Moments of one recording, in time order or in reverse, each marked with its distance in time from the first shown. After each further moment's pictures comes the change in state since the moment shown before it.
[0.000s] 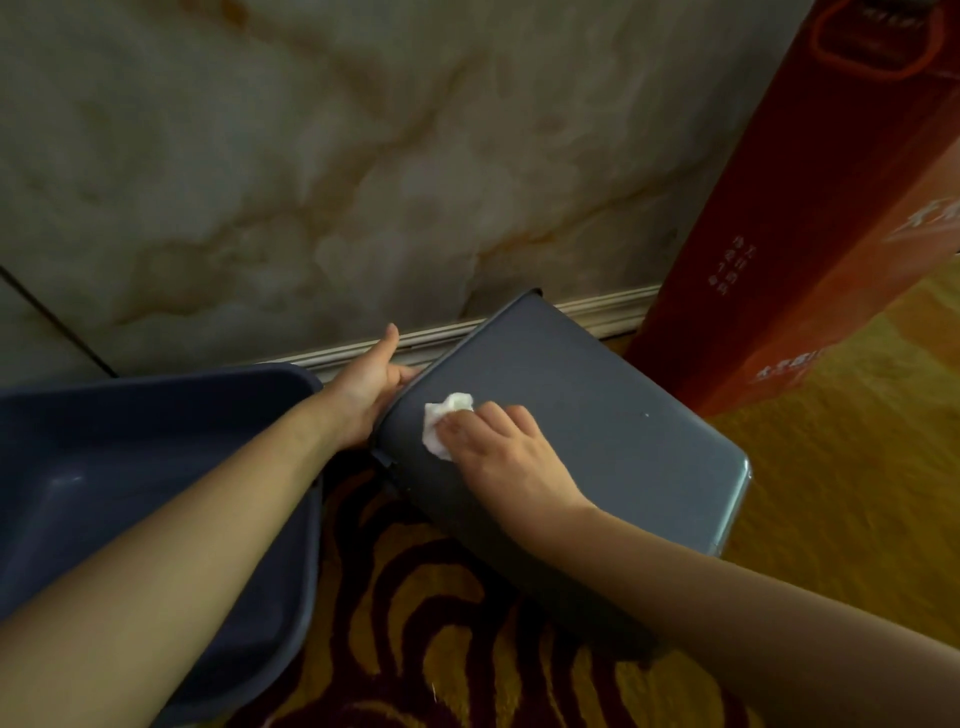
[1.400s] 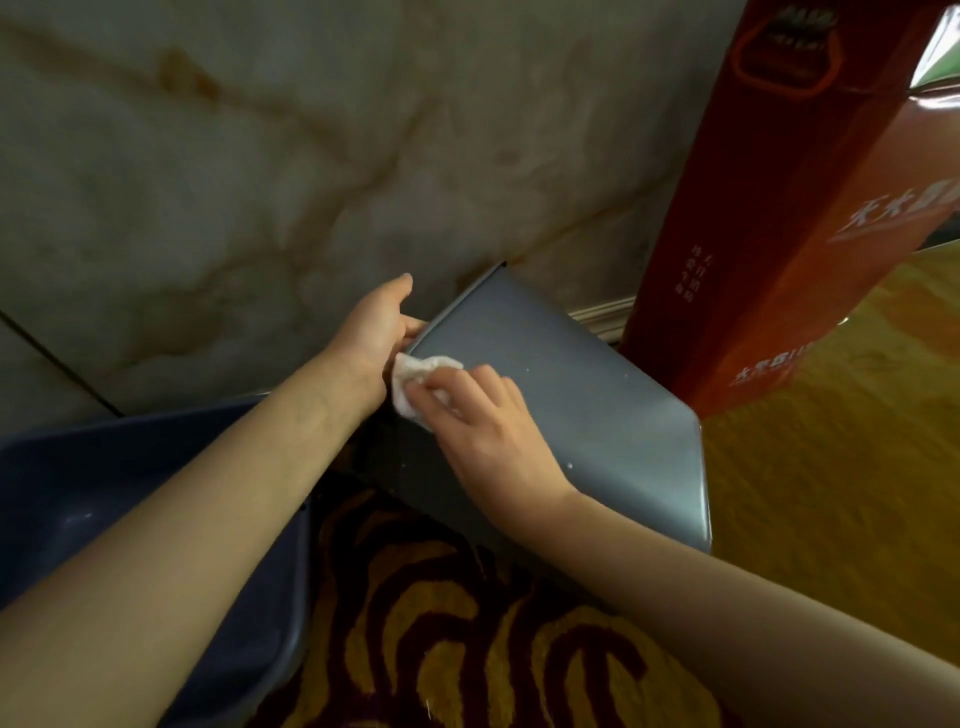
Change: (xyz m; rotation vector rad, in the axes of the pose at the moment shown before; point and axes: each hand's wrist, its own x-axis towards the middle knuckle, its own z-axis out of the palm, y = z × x) left_hand -0.054 0.064 0.078 0.074 0.261 0.163; right_hand 0.009 0.008 -0.046 0.290 0.270 0.079
